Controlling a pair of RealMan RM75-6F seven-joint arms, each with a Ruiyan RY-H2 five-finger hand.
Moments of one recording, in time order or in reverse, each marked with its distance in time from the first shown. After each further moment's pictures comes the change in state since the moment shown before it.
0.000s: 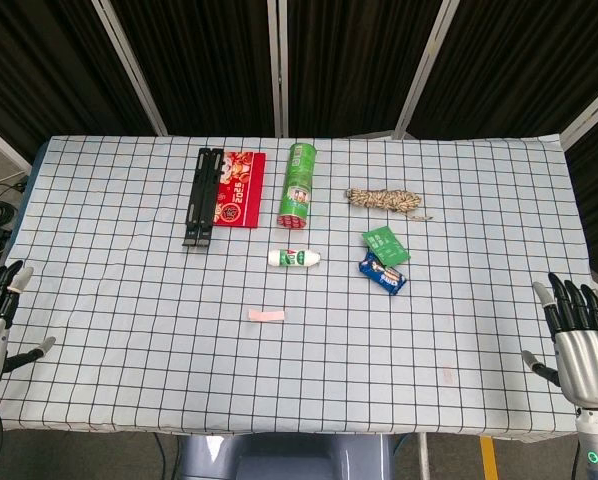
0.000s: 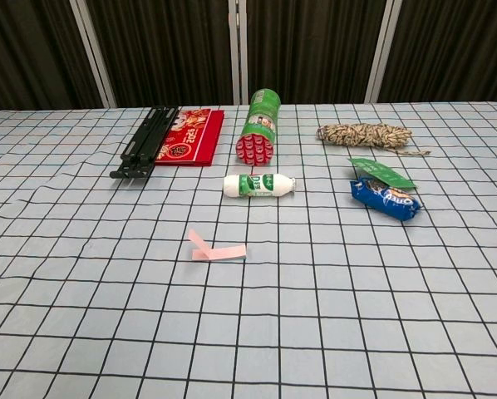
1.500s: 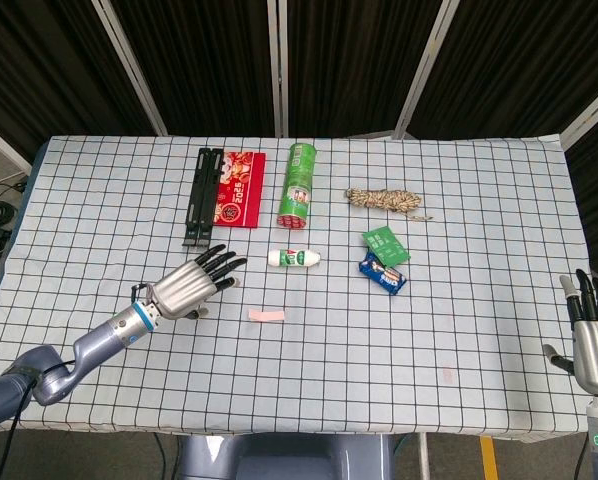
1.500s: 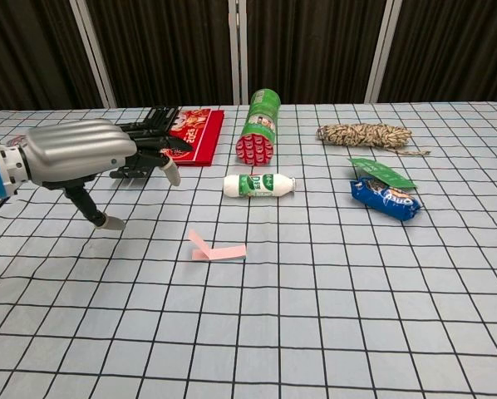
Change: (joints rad) left arm -0.679 -0.323 0.043 0.430 0.282 -0.569 -0.124; right arm 0.014 -0.025 0.052 0.037 0.173 -0.080 -0.091
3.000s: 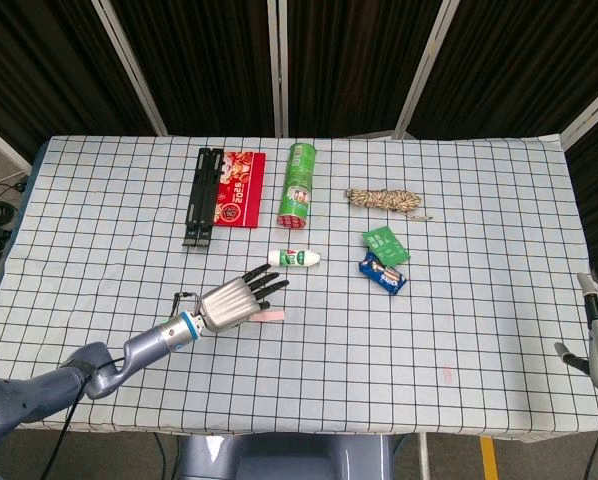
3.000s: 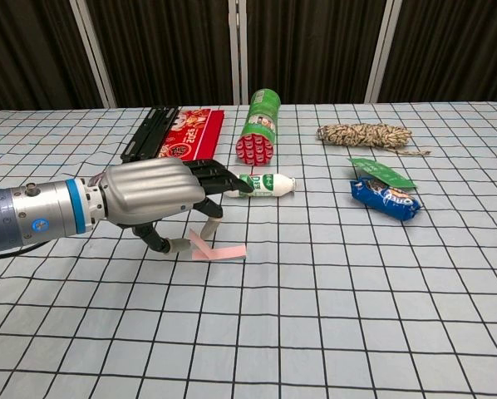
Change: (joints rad) left arm -0.122 -0.214 0.089 0.164 -0.038 0.000 0.083; right arm -0.009 0.029 0.014 -0.002 0.027 0.004 0.065
